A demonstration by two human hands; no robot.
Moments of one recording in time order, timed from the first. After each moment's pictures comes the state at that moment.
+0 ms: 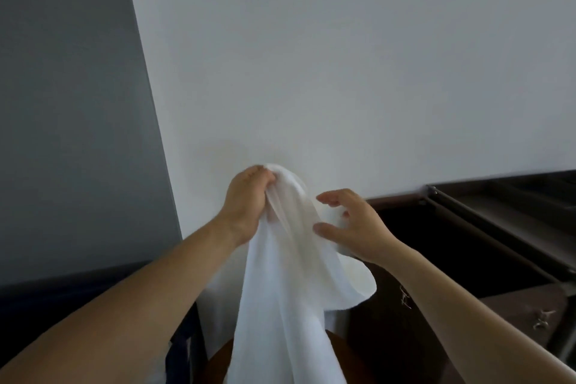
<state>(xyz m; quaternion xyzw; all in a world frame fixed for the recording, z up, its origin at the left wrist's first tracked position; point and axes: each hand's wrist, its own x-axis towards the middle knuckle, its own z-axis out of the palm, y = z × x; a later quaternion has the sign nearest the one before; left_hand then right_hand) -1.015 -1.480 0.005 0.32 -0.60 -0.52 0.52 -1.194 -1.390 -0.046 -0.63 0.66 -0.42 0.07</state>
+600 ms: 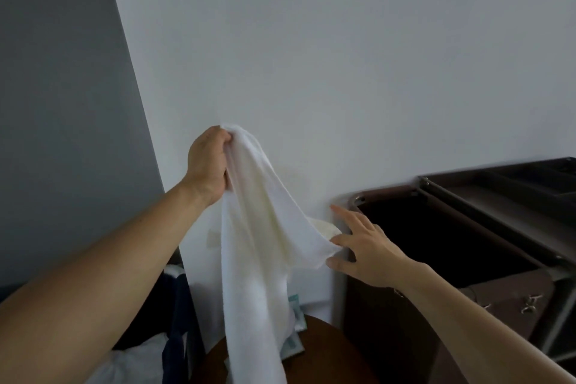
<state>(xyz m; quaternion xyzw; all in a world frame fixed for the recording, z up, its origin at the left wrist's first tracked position) -0.997 -1.522 0.038 0.30 -0.57 -0.50 0.58 -1.226 -1.367 -0.092 -0.69 0.71 -0.11 0.00</state>
